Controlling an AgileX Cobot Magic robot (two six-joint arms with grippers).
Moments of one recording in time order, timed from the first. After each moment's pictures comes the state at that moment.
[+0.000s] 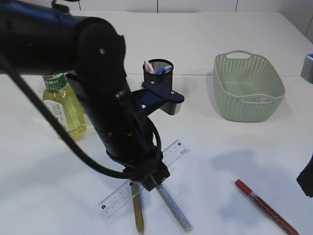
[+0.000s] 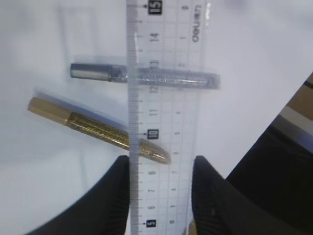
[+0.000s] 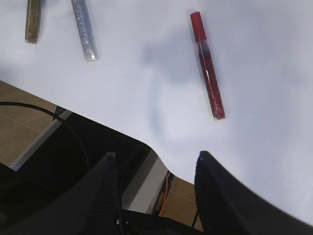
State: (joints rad) left arm -0.82 1.84 -1.31 -0.21 0.94 0.15; right arm 0.40 1.08 -0.92 0.14 1.24 0.01
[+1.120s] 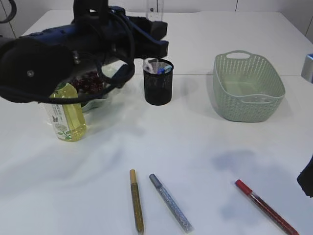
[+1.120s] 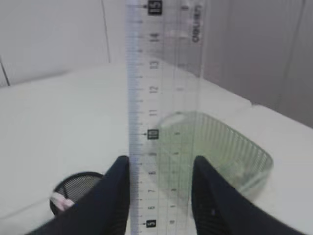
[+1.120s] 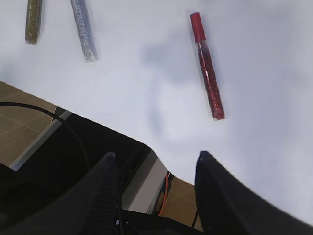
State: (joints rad) left arm -0.73 1.66 -1.02 -0.21 -0.43 0.15; right arm 0.40 1.08 -0.92 0.14 1.24 0.01
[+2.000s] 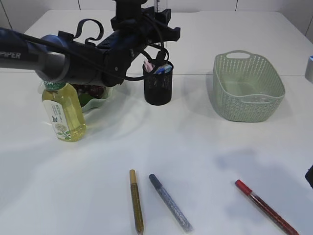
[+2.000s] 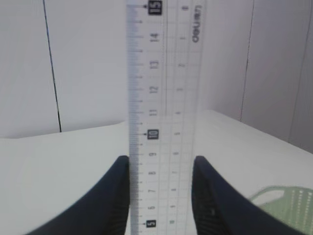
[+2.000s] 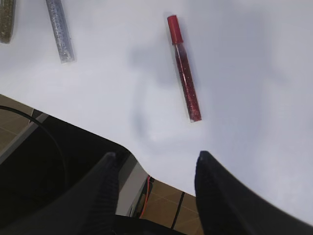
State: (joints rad) left arm -0.59 2.20 -1.54 -0.22 -0.69 0.15; right arm 0.40 1.08 -0.92 0.07 1.24 0.01
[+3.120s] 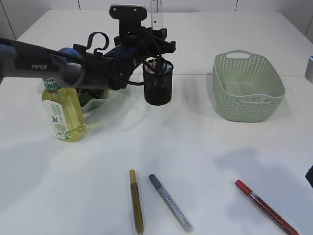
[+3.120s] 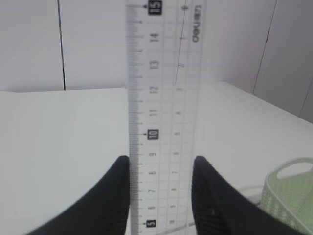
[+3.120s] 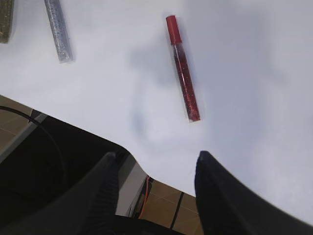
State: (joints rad) left arm -0.54 2.35 -1.69 -0.22 -0.58 0.07; right arm 0.40 1.08 -0.92 0.06 1.24 0.01
